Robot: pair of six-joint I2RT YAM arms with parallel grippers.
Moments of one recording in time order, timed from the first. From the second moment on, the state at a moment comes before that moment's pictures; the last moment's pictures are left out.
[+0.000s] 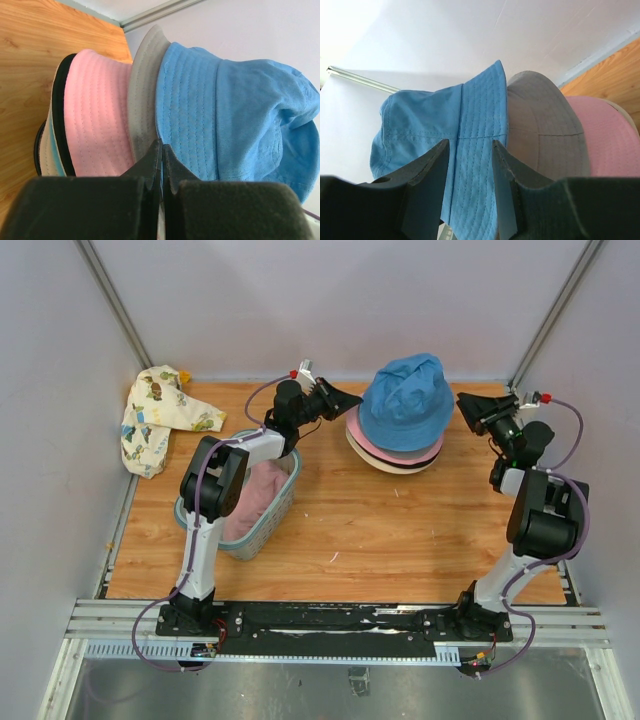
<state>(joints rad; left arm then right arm) -0.44 2.22 1.54 0.72 0.49 -1.17 -0.31 1.76 0.85 1.16 -0.74 1.41</state>
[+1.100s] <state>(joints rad) -0.44 2.22 1.54 0.71 0.50 -1.15 -0.26 1.85 0.93 1.13 -0.72 1.41</state>
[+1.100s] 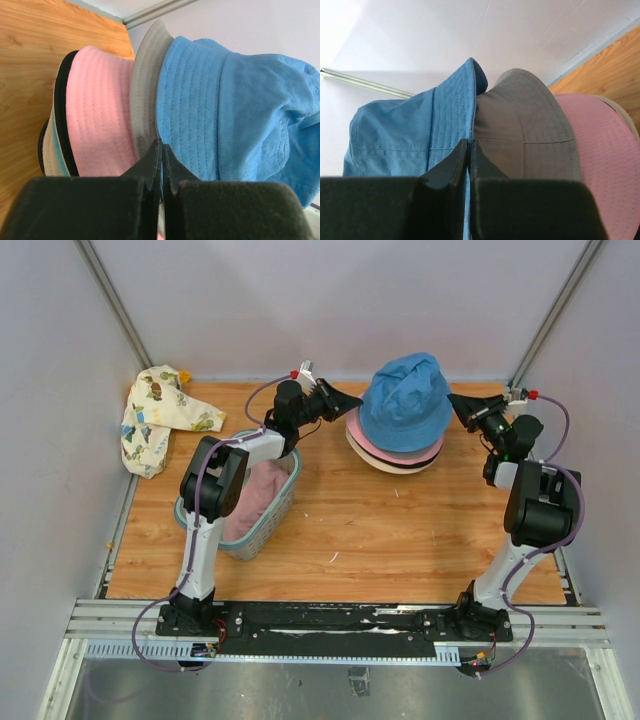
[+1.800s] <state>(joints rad) -0.44 2.21 1.51 0.71 0.50 -1.13 -0.26 1.83 0.85 1.02 -0.66 1.25</state>
